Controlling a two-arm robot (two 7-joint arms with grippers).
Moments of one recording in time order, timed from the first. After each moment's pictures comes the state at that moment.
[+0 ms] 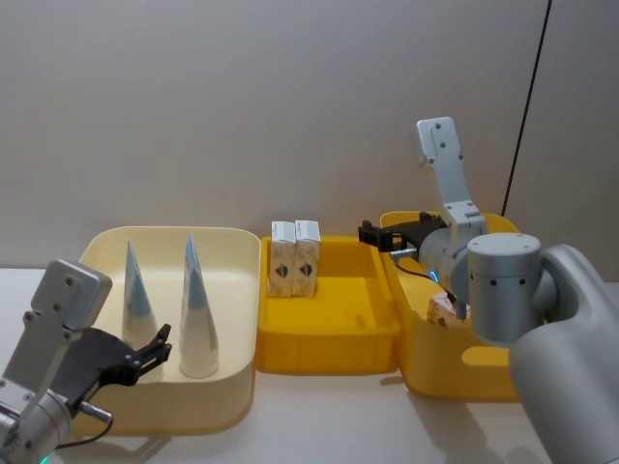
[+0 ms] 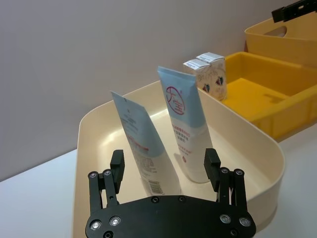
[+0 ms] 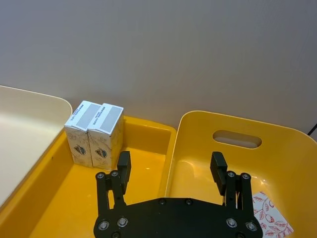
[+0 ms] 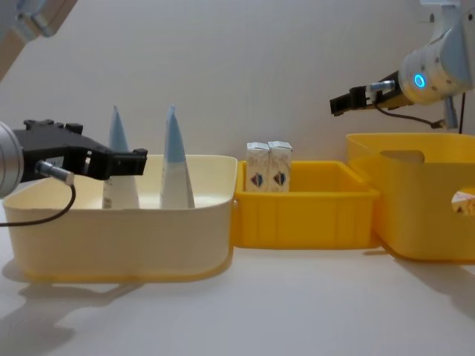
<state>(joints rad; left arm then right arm) -0.25 0.44 0.34 -1.74 -0.20 0.30 0.00 0.83 0.04 -0.26 -1.01 0.10 0.54 0.01</state>
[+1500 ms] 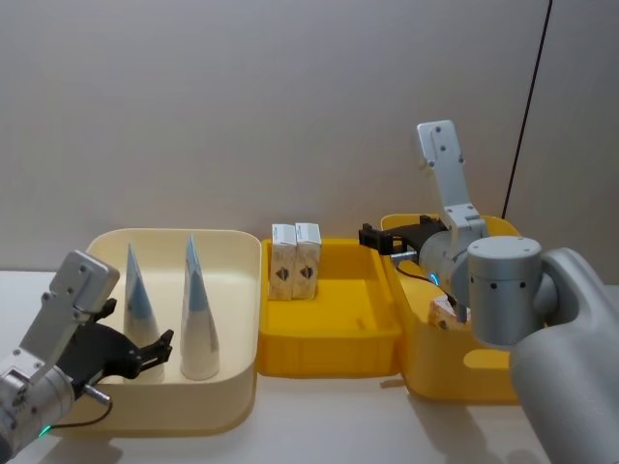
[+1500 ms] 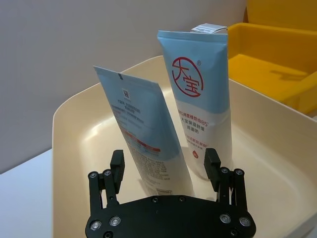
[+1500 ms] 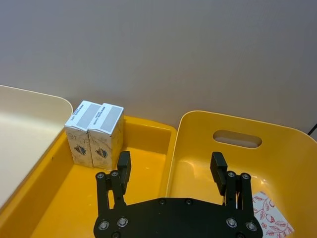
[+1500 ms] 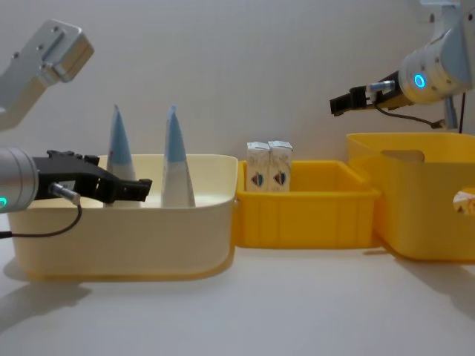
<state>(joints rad) -0.45 0.40 0.37 -1.40 -0.19 0.24 -0.21 0.83 0.04 -0.26 -1.01 0.10 0.54 0.01</state>
